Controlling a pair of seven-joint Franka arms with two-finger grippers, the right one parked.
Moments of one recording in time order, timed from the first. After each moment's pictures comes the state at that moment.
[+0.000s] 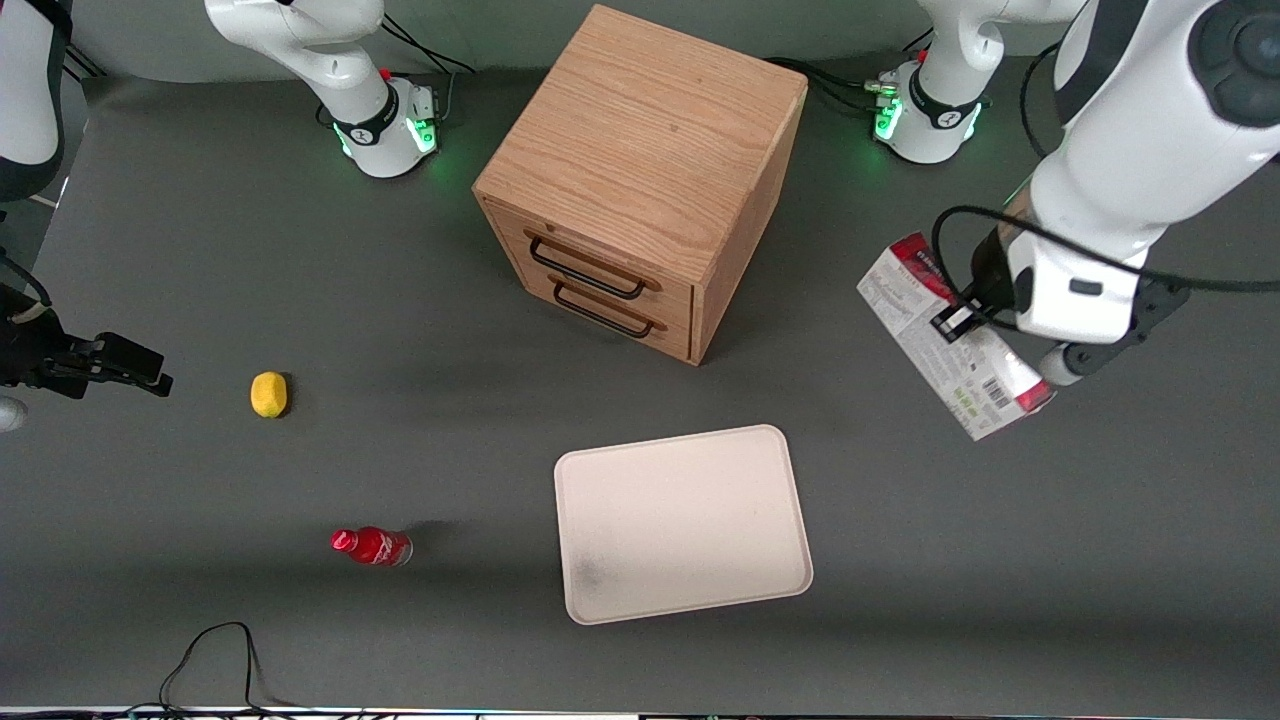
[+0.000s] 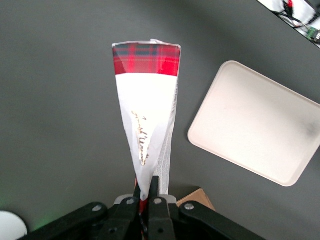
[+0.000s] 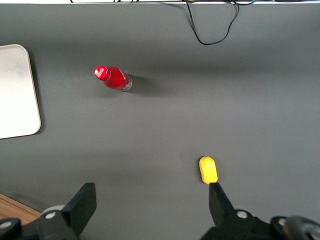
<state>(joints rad) -0.20 0.27 -0.17 -1.30 0.02 1.58 -0.94</state>
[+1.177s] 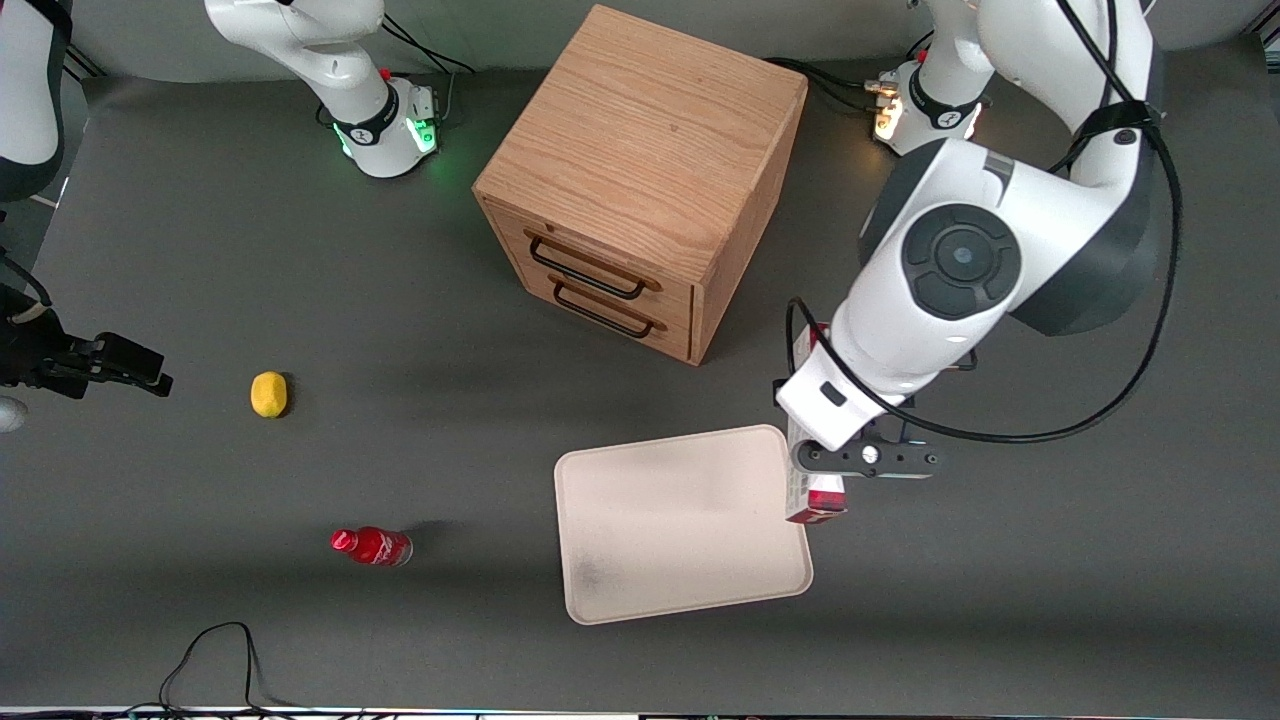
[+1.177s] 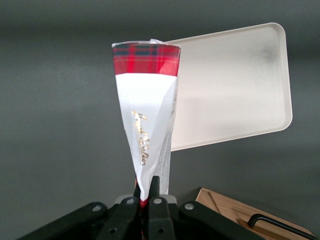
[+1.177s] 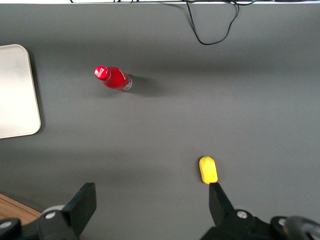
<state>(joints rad) -0.37 0.64 -0.17 -0.93 0.08 1.59 -0.48</state>
